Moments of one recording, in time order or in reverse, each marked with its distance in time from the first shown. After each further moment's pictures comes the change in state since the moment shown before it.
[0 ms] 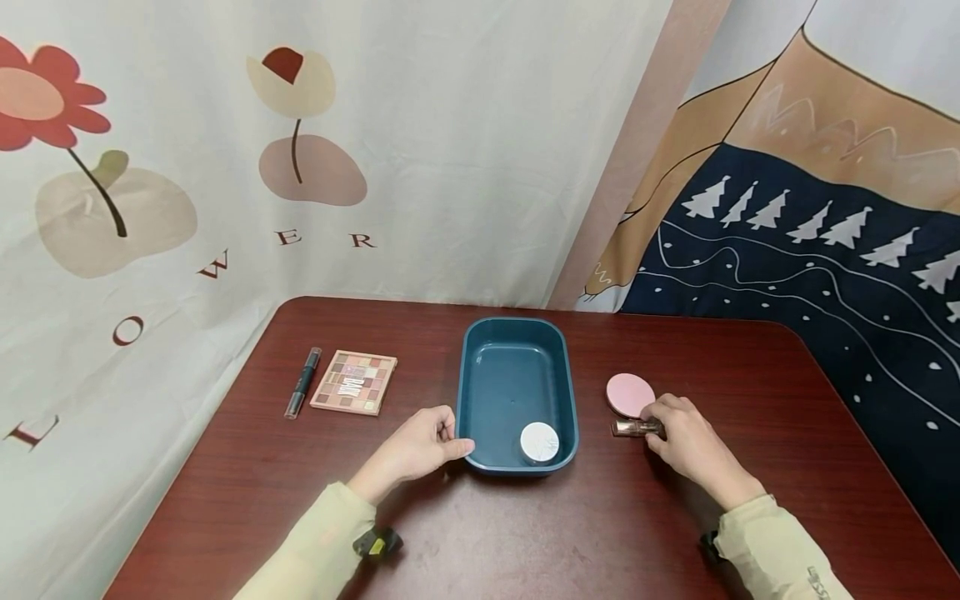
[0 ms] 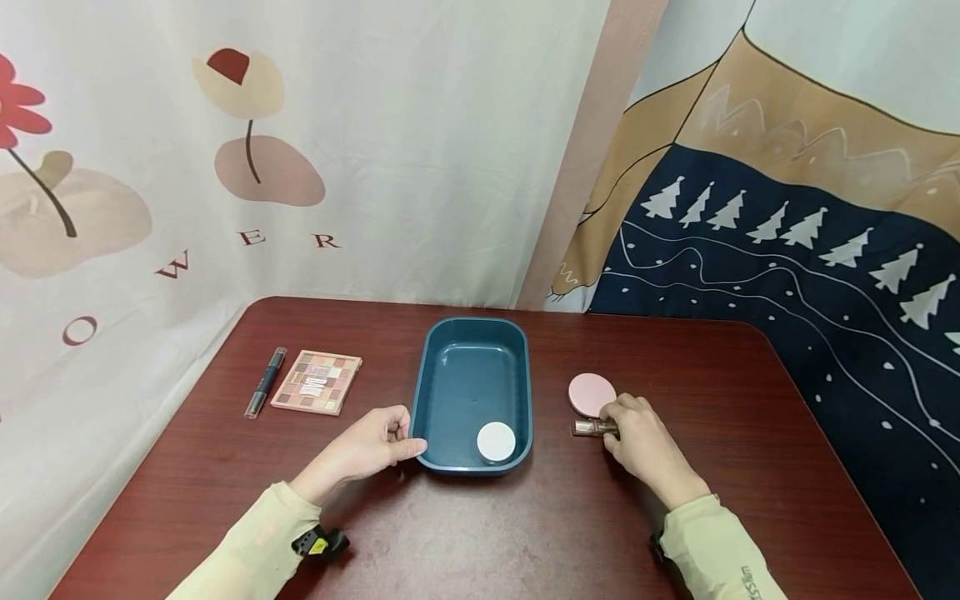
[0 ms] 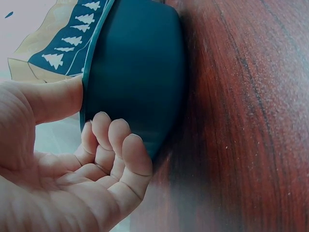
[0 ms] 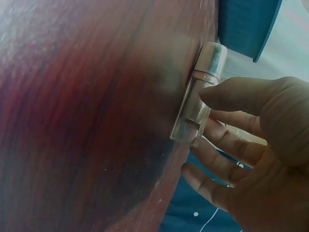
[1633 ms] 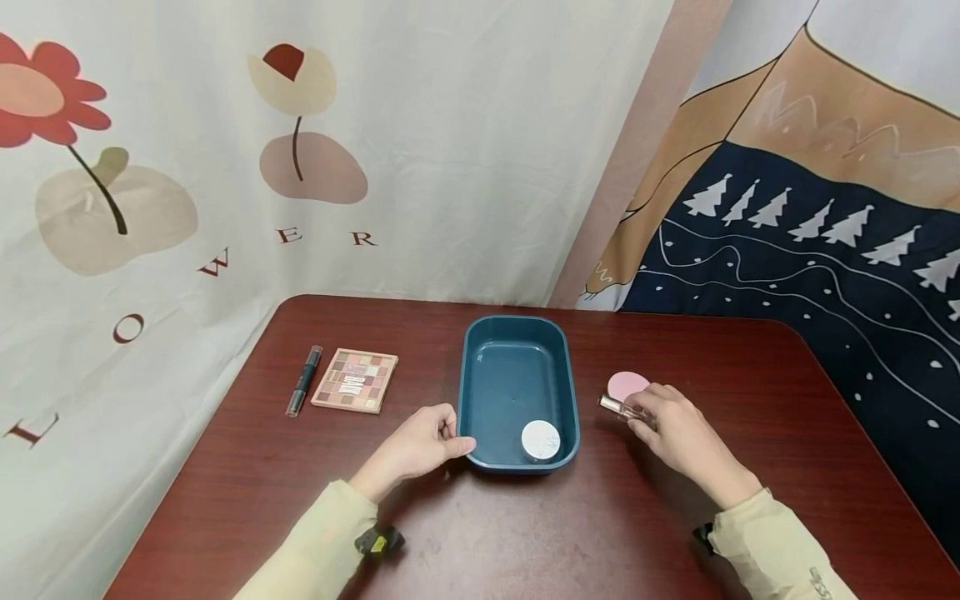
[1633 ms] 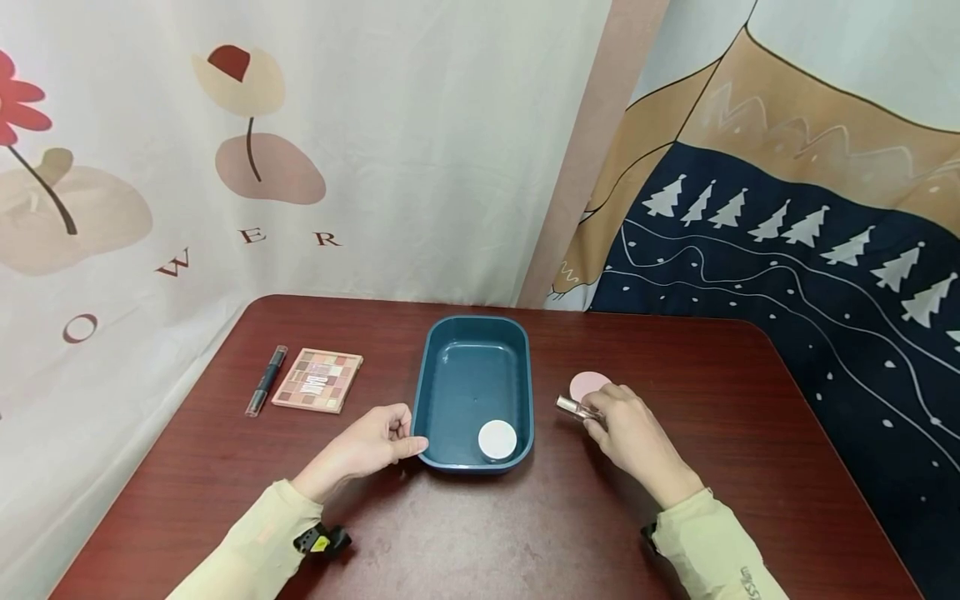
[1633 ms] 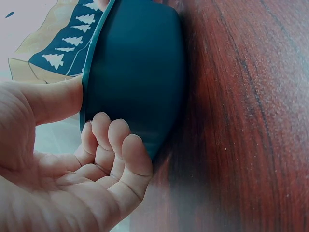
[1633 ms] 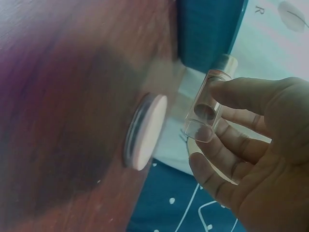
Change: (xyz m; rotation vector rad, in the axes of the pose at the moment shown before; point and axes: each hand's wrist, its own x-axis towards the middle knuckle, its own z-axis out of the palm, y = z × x) left_hand 0.000 0.001 -0.001 0.004 -0.004 0.001; right_hand 0.011 -0.030 -0.014 0.009 0.091 -0.128
